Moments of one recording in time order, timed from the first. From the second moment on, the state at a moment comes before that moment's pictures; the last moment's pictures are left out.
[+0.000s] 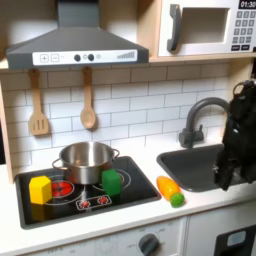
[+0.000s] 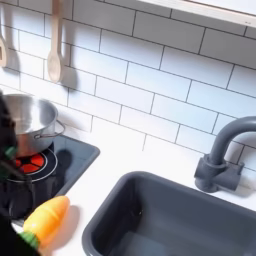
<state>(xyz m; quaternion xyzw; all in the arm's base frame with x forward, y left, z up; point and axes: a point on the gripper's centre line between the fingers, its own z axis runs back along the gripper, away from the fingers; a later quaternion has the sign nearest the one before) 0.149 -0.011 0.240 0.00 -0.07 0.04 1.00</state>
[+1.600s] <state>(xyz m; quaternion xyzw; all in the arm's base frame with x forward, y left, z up) 0.251 0.053 0.235 0.03 -0.09 0.06 0.99</state>
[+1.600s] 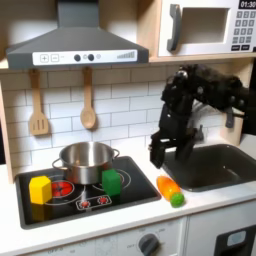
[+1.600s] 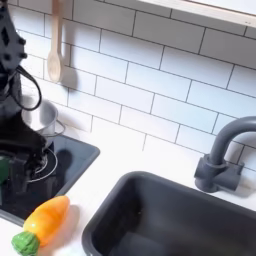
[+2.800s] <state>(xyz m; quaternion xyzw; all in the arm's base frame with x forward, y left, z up) 0.308 0.098 0.222 0.03 -0.09 0.07 0.99</state>
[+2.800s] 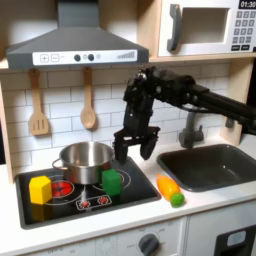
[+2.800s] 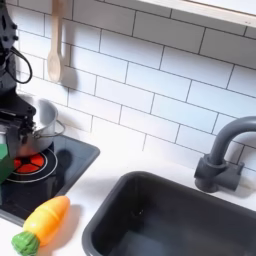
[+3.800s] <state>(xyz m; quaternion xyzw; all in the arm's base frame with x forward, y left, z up) 0.324 0.121 0.212 0.04 -0.09 0.09 0.99</state>
